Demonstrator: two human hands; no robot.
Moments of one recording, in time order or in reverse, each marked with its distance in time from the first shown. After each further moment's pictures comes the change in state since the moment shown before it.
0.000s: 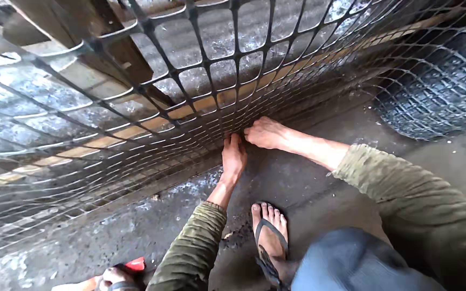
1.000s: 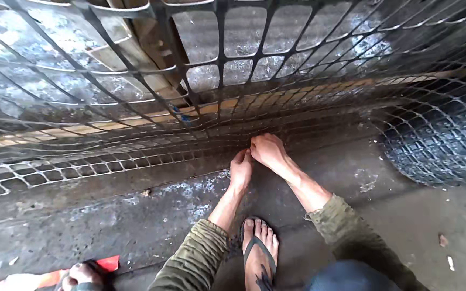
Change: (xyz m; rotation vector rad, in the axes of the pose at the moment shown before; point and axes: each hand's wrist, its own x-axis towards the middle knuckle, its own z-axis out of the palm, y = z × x) left_hand -0.011 0.015 0.012 -1.049 -0.024 -0.466; right_hand 0.025 -0.028 0.004 0.432 0.017 0.608
